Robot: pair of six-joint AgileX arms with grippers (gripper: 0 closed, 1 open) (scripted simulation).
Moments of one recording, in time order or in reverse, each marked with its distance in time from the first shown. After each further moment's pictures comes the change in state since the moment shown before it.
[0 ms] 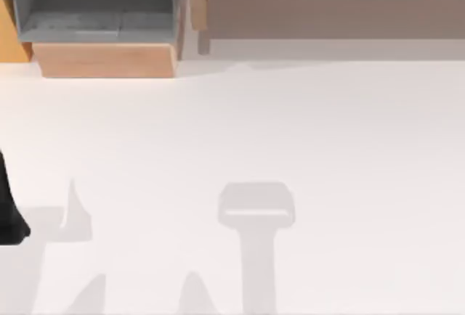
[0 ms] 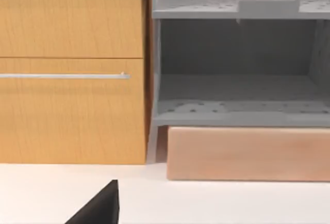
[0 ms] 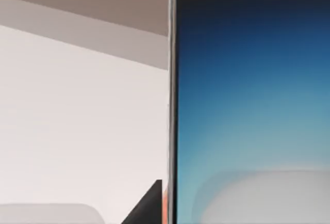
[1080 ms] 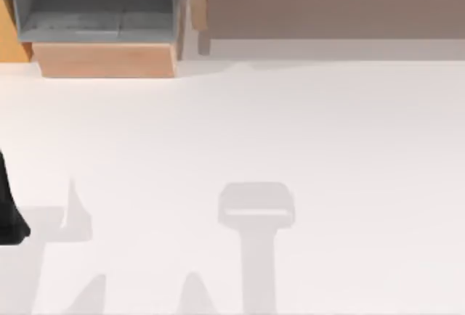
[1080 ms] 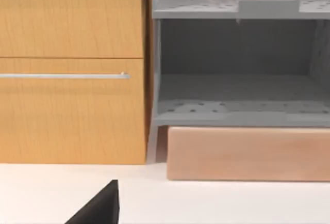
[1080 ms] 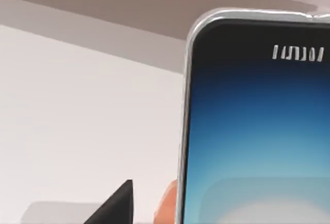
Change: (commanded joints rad) left arm 0.000 0.000 0.000 0.000 0.000 0.000; right arm 0.000 0.000 0.000 0.000 0.000 0.000
